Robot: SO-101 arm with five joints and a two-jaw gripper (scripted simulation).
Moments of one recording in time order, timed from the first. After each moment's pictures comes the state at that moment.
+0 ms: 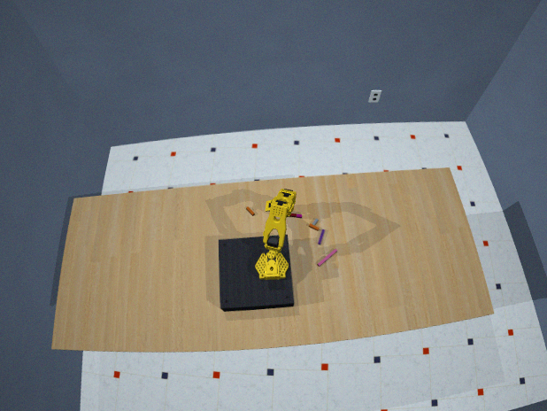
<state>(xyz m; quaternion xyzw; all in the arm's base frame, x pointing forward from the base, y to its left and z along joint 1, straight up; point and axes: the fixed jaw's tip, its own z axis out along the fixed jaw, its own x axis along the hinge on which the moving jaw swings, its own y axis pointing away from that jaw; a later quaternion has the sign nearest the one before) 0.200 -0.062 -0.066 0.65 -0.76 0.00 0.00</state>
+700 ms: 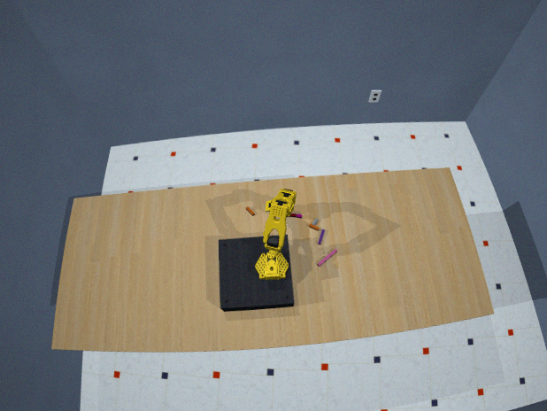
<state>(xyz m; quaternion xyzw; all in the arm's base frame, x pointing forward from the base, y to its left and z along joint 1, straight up) 0.200 -0.062 -0.066 0.65 -0.76 0.00 0.00</state>
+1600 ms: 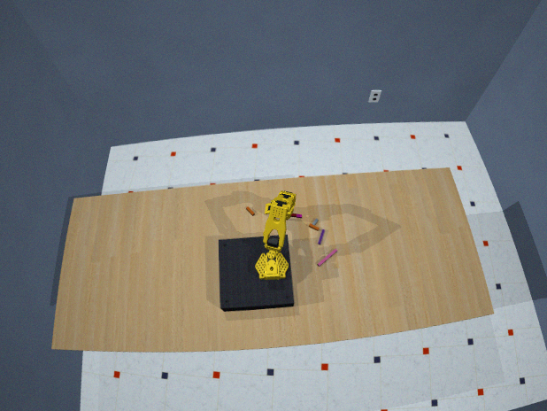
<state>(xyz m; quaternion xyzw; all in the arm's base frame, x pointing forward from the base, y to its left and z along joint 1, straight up) 0.188 -0.060 -0.067 0.65 -0.76 -0.01 0.01</state>
